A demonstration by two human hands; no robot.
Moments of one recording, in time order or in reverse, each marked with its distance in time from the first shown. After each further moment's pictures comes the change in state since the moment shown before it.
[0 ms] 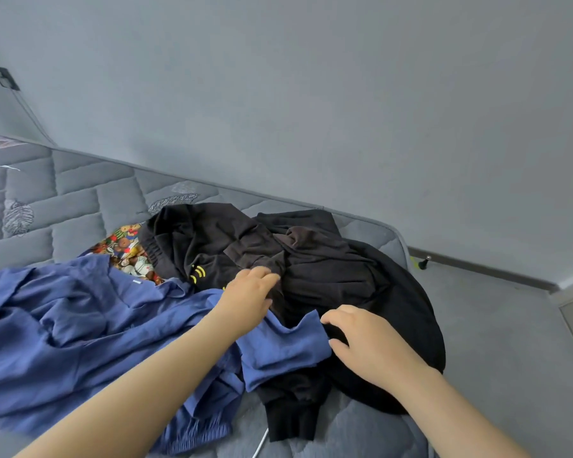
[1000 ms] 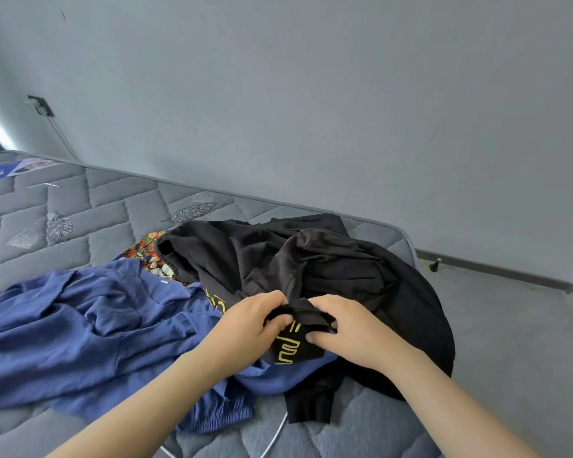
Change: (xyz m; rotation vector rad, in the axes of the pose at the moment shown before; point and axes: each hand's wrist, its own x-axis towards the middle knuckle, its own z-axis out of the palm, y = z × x) left_hand -0.110 0.034 -0.064 -0.421 0.192 0.145; right_hand -0.004 -0.036 -0.001 0.409 0.041 -0.136
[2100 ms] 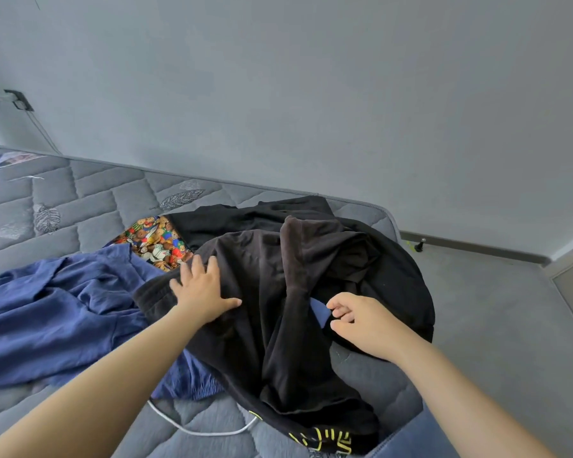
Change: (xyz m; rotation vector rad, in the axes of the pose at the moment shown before) left_hand 0.009 -0.095 0.028 0.514 -0.137 -0.648; right_hand -0.059 0.025 0.010 0.022 0.010 0.304
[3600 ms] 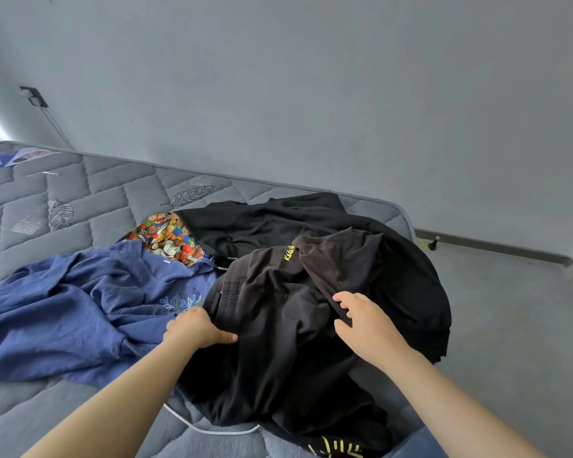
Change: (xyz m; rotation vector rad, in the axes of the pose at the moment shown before) left_hand -0.016 -0.039 0.038 -0.151 -0.327 -0.308; right_hand 0.024 0.010 0.038 -0.116 0.160 0.002
